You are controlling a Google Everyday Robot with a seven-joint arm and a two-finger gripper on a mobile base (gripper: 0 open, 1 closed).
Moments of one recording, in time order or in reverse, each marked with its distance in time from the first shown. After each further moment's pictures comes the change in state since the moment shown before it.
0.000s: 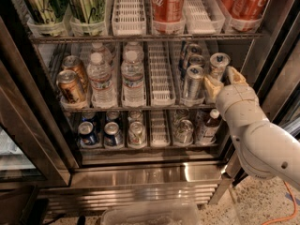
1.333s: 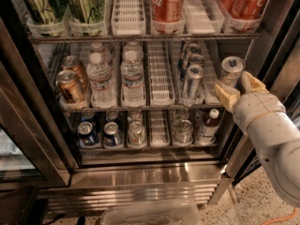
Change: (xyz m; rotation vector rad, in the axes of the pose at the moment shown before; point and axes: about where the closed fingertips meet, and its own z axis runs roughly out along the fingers) arm -0.025 -0.014 -0.063 -0.062 -0.008 -0.013
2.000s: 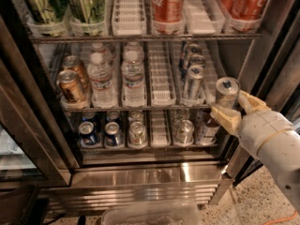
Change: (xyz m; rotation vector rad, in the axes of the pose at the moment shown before) arm 0.012 0.028 -0.048 -0.149 0.085 -0.048
